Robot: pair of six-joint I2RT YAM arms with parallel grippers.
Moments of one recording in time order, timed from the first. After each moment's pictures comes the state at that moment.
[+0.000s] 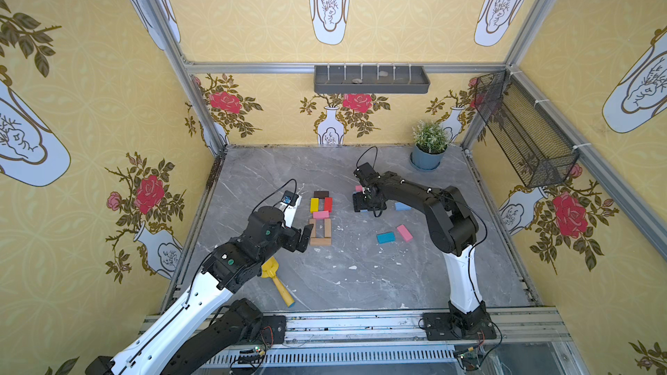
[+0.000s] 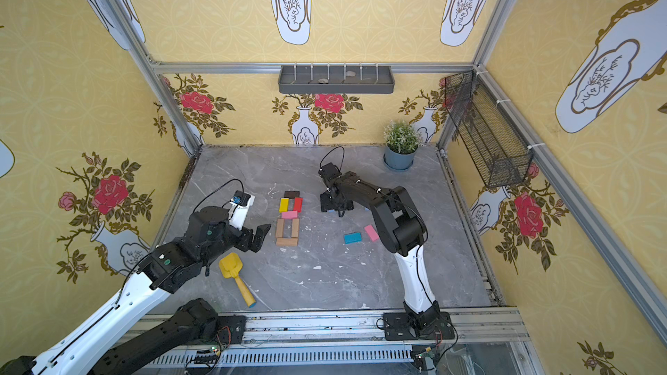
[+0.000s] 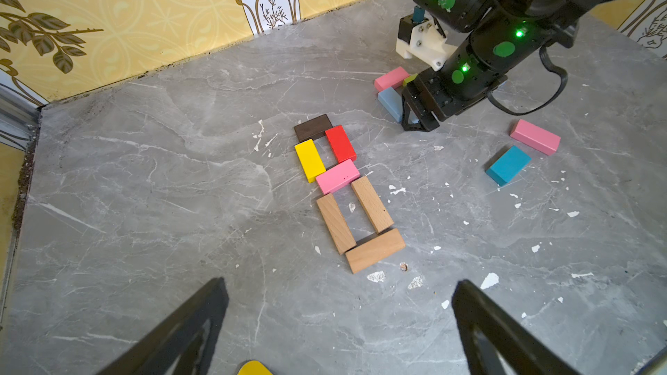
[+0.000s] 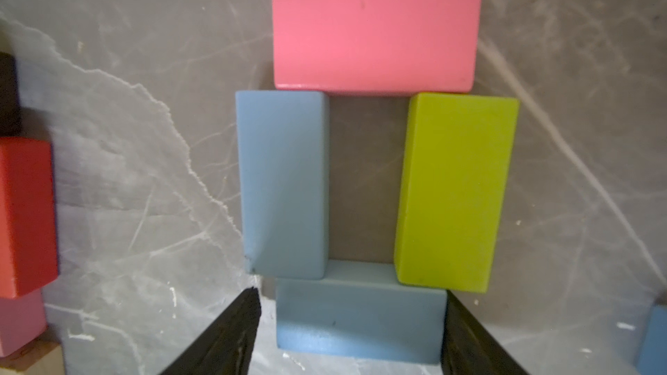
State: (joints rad) left arm -0.67 0.78 0.81 -0.64 -0.19 -0.09; right arm 0.65 2.14 1.56 -0.68 0.03 0.43
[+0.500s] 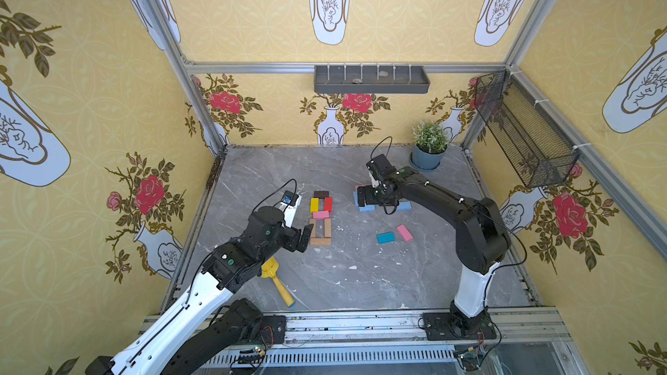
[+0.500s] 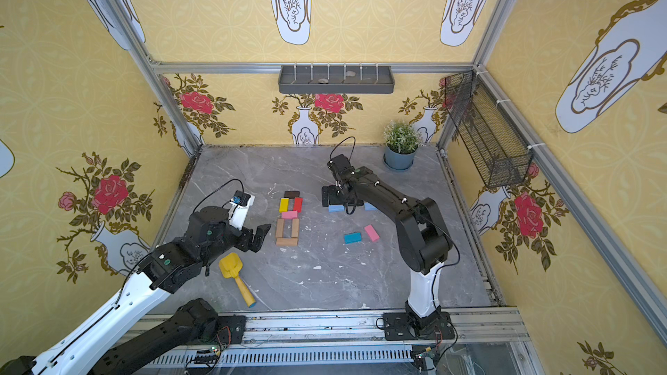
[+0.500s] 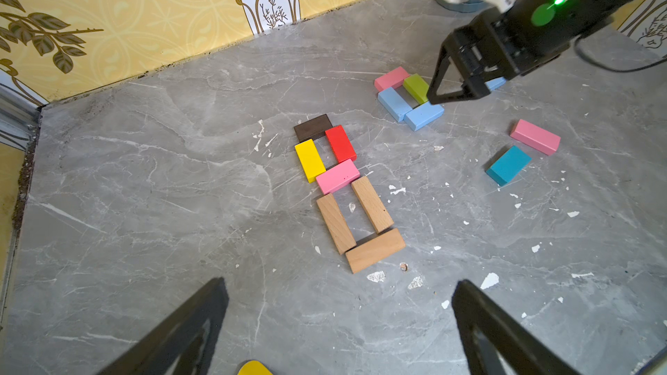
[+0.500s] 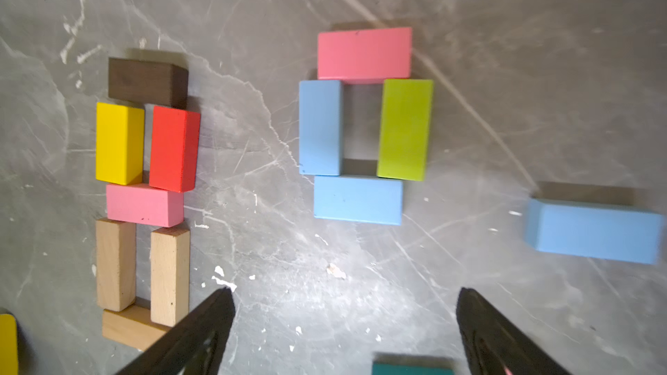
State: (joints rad) left arm -0.67 0.78 0.81 -0.64 -0.19 -0.09; right arm 0.61 1.84 1.44 -0.74 -0.01 0.44
